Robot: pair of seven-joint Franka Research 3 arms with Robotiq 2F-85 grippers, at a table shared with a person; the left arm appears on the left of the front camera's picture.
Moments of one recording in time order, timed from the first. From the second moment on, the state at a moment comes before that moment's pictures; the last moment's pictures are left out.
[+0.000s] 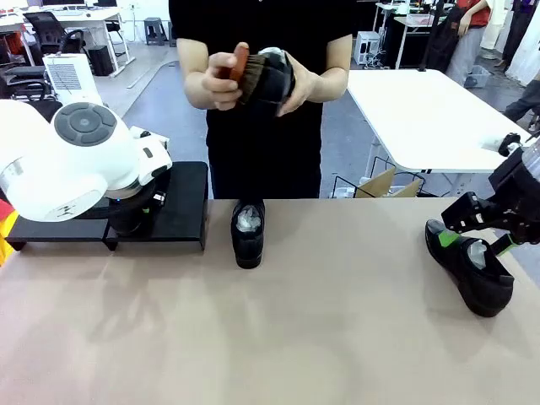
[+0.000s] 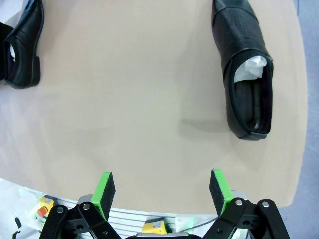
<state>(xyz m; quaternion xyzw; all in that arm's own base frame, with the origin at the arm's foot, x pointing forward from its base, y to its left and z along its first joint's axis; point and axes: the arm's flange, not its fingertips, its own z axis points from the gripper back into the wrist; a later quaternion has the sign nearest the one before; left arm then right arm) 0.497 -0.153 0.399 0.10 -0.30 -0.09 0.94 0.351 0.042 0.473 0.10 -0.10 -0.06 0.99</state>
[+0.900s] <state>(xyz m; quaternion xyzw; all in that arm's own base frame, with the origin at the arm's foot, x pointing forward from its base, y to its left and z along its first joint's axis) 0.483 -0.150 0.439 0.11 -0.35 -0.07 0.93 0.351 0.042 0.473 0.10 -0.10 -0.06 0.99</state>
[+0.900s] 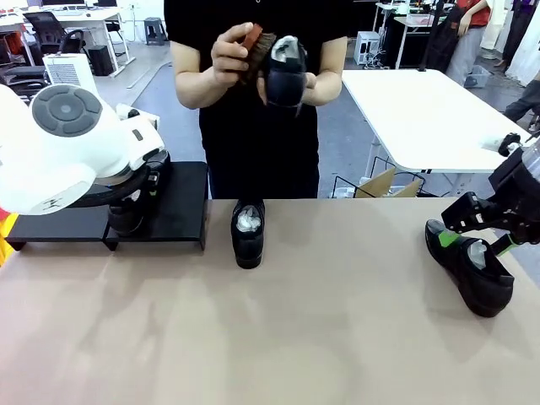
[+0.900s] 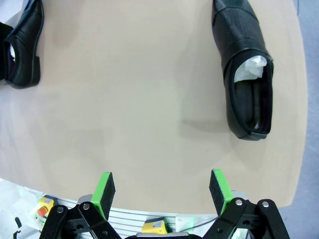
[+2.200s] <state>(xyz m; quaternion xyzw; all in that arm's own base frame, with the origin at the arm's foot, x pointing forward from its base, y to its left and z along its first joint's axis) 0.411 -0.187 0.497 0.08 -0.35 -0.05 0.93 0.351 0.042 0.473 0.10 -0.10 -0.06 0.99</state>
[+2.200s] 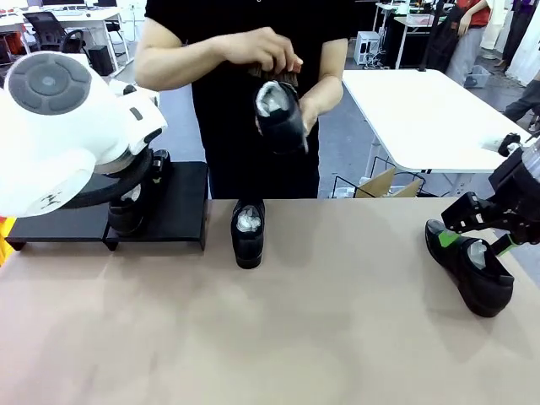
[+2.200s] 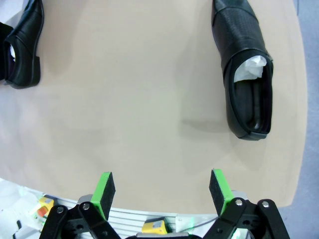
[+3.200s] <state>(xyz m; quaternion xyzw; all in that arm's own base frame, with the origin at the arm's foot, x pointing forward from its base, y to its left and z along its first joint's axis) 0.319 -0.169 0.473 0.06 -0.12 -0.12 0.98 0.374 0.037 0.421 0.02 -0.03 0.00 1.00</state>
